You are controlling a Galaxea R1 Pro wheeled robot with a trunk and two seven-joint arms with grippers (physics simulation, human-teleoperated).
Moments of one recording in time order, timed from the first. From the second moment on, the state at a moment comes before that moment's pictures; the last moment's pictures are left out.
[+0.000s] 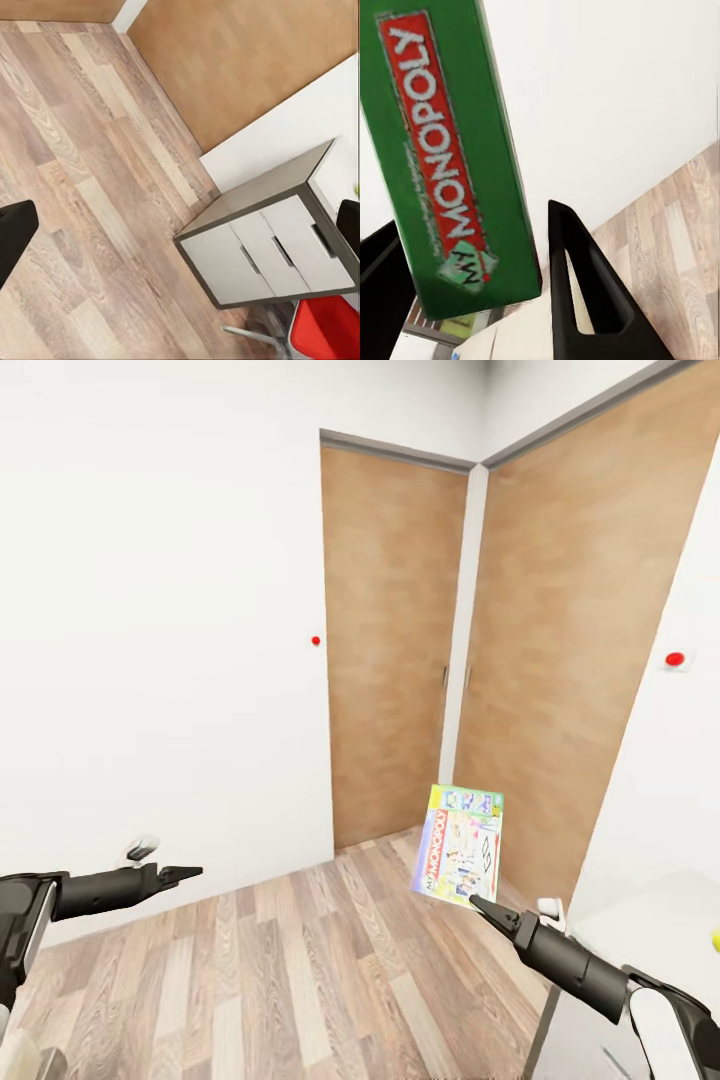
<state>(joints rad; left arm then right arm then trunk) -0.57 0.35 0.38 -1.01 -0.14 0.96 -1.20 -0.12 -0.04 -0.35 -1.56 -0.70 1.01 0.65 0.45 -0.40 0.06</state>
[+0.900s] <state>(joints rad) -0.57 0.35 0.38 -1.01 -0.14 0.96 -1.20 -0.12 -0.04 -0.35 -1.56 -0.70 1.00 0.65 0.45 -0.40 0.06</state>
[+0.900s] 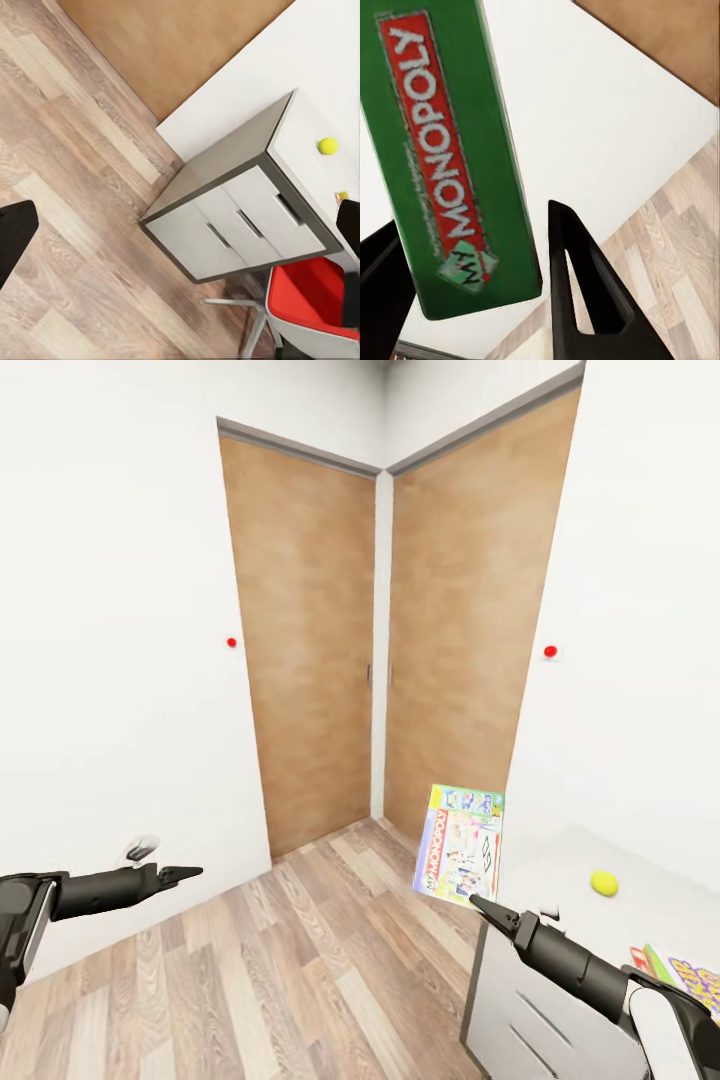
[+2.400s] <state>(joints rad) -0.57 0.35 0.39 -1.01 -0.14 0.96 -1.20 -0.11 -0.06 -0.50 -1.57 -0.69 1.00 1.12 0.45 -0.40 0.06</state>
